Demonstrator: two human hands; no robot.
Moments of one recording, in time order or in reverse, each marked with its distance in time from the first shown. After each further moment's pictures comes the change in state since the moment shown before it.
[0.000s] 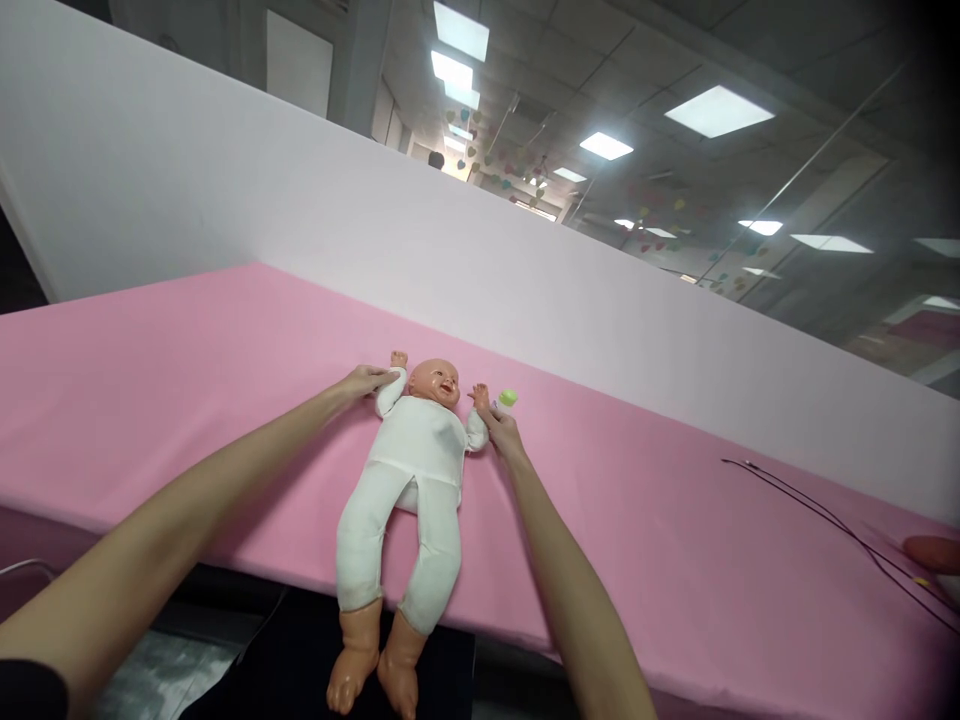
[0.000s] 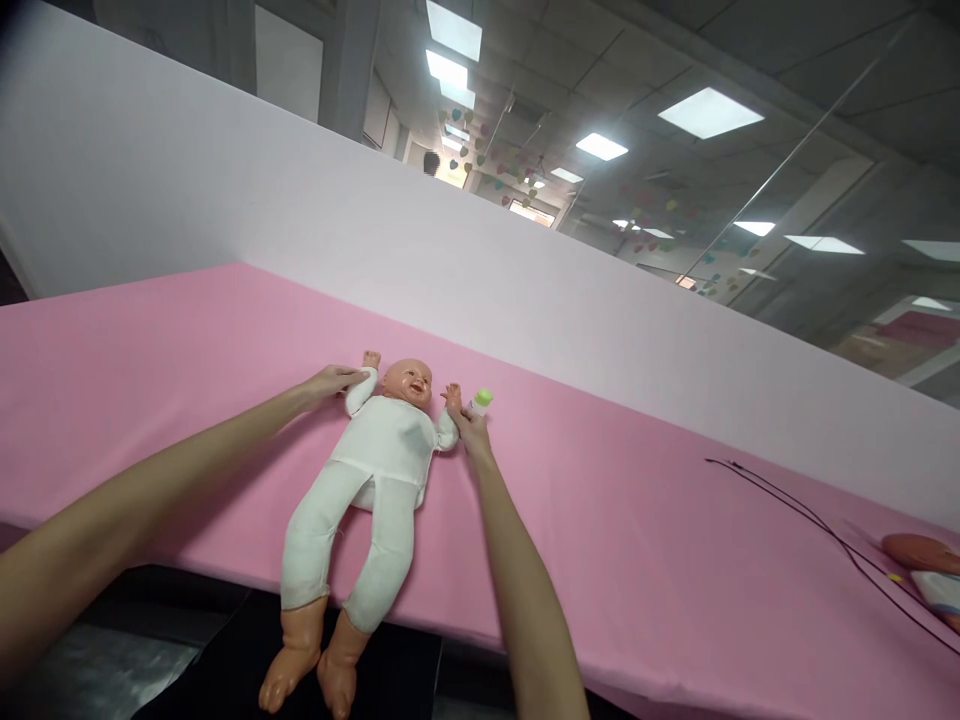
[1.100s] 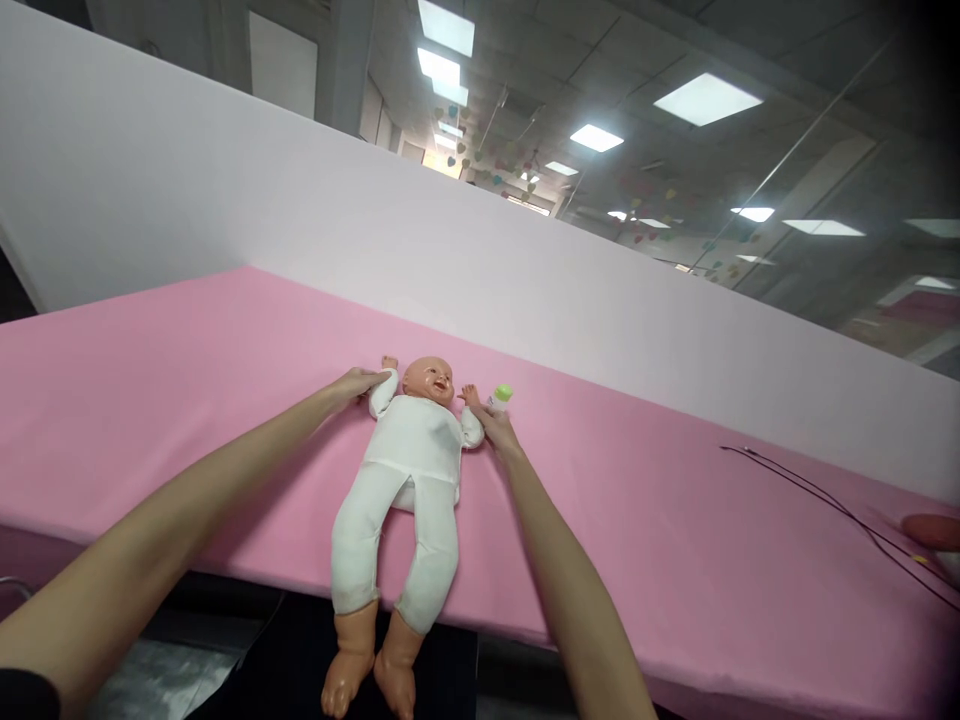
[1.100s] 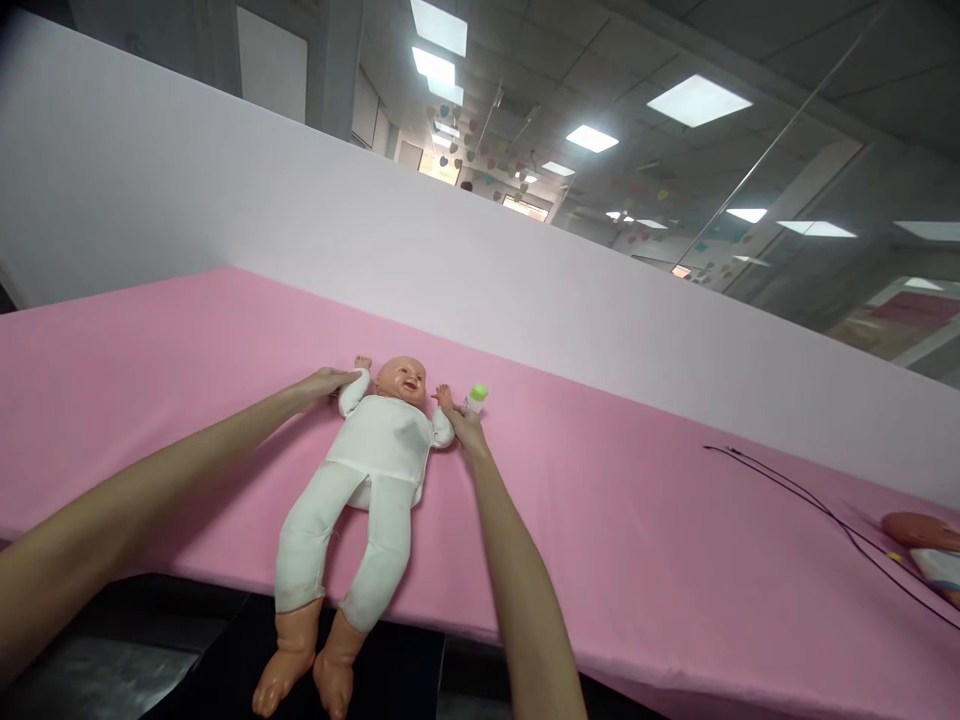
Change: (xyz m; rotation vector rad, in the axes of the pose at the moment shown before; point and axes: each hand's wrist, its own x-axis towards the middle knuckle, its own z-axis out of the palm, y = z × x) left_hand 0.001 0.000 -0.002 0.012 -0.009 -0.059; right_hand 0.002 -0.002 0.003 0.046 -0.004 0.139
